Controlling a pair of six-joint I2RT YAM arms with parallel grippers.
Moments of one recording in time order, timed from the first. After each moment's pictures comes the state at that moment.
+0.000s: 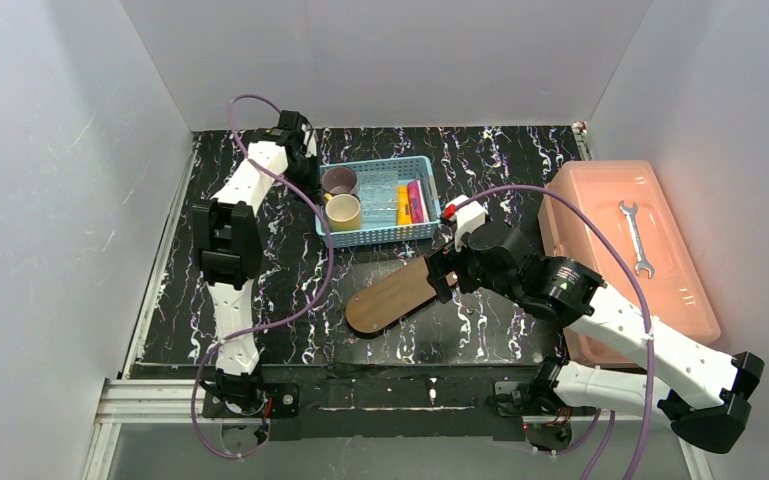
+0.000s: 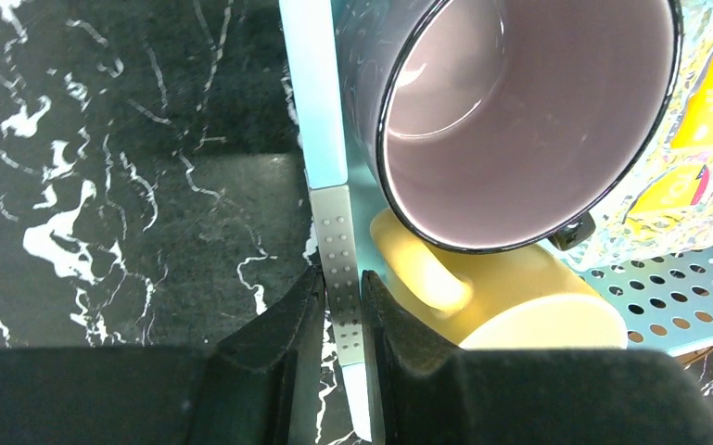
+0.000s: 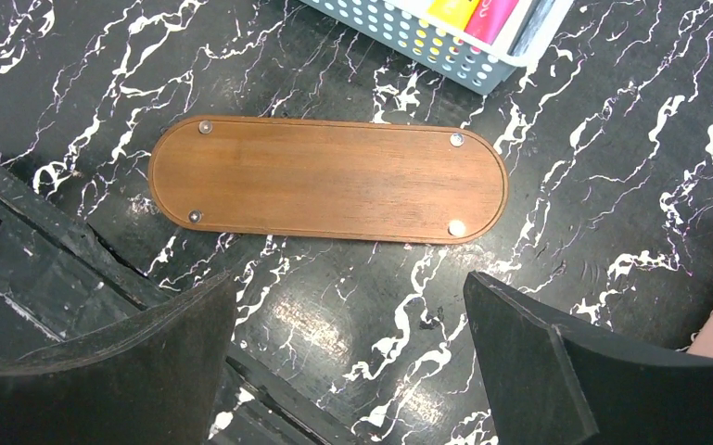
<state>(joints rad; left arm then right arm) -0.19 2.13 1.89 -0.99 0.15 -0.25 1.00 0.96 1.06 -0.72 0.25 0.21</state>
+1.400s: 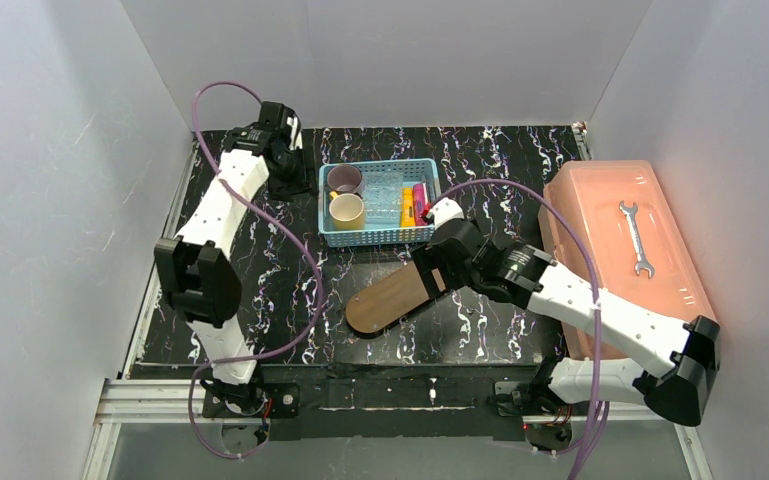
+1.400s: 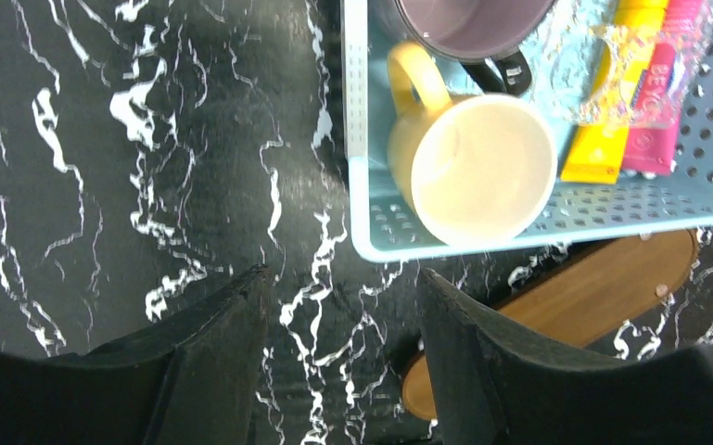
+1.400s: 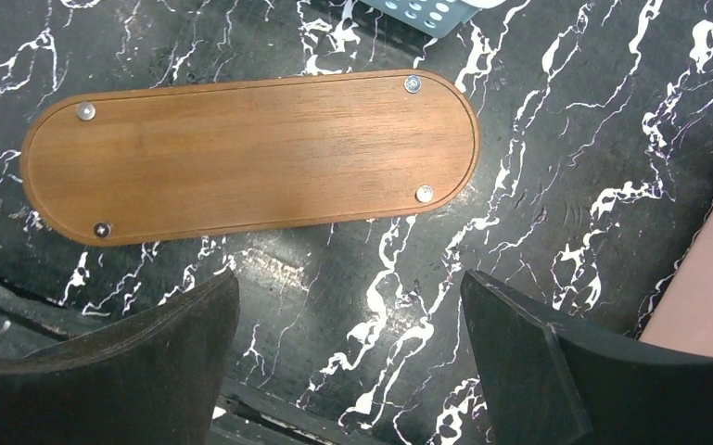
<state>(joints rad) -0.22 1.84 1.80 -1.06 0.05 -0.28 0.99 1.15 1.07 -0.77 0.38 0.30</state>
